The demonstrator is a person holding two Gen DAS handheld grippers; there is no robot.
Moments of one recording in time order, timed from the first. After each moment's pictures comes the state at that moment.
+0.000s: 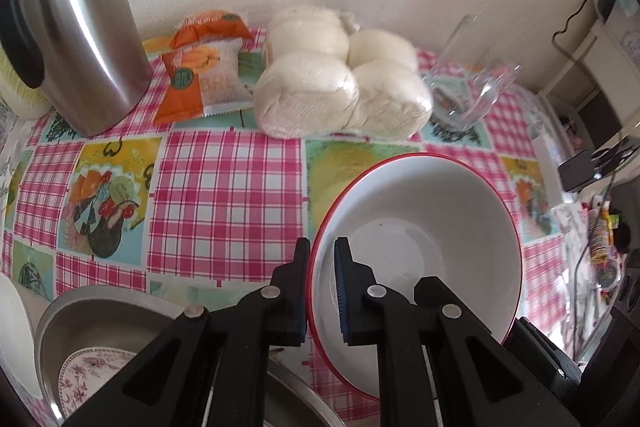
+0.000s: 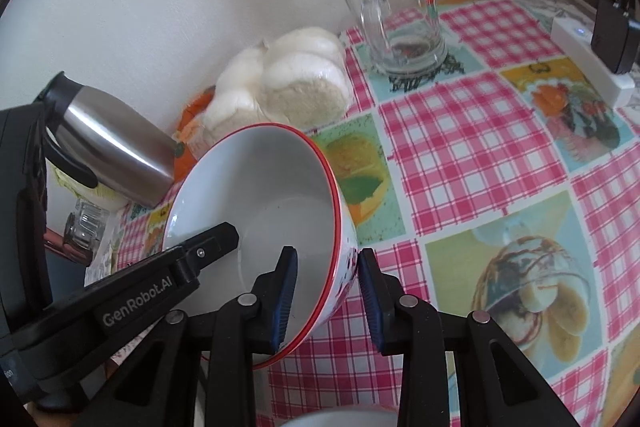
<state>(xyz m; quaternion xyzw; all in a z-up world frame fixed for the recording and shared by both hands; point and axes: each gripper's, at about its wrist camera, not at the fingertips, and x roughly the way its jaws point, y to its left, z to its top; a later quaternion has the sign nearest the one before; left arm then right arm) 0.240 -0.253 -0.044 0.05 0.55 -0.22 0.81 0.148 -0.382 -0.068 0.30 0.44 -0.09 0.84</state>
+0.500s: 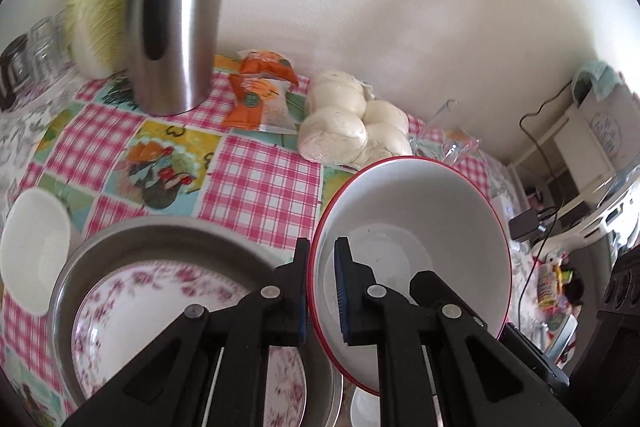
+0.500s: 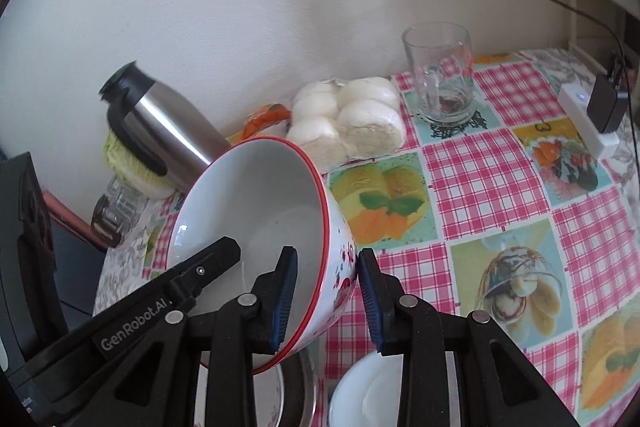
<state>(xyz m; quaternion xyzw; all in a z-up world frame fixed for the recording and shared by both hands) 0.189 -0.175 0.014 -0.08 0.50 -0.20 0.84 0.124 -0.332 0.004 0.25 0.41 -0.06 0.88</state>
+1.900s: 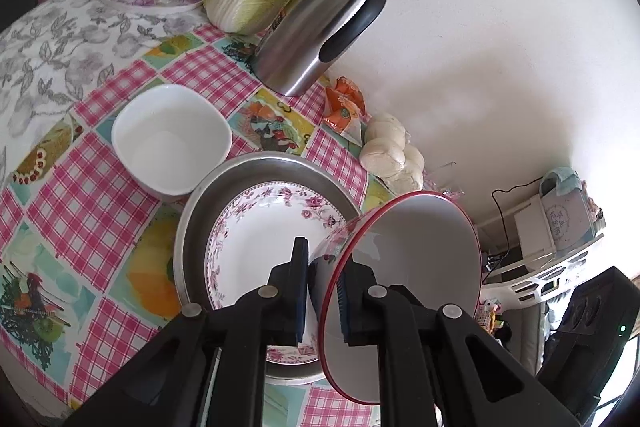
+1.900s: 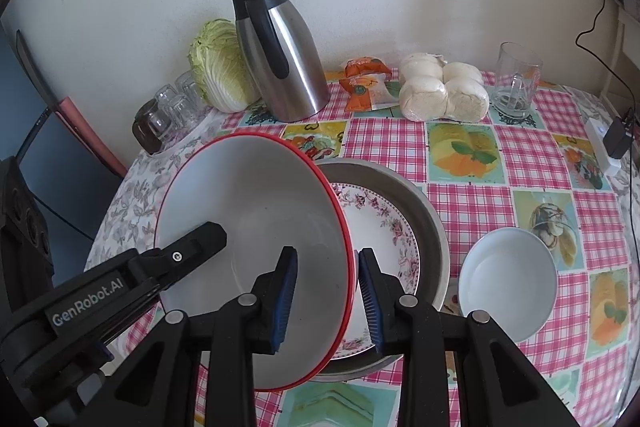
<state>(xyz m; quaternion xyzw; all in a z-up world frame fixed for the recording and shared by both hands) 0.114 -0.005 0.019 -0.27 0.49 -0.17 0.81 0.071 -0.178 0.047 0.14 0.46 -0.01 0.88</state>
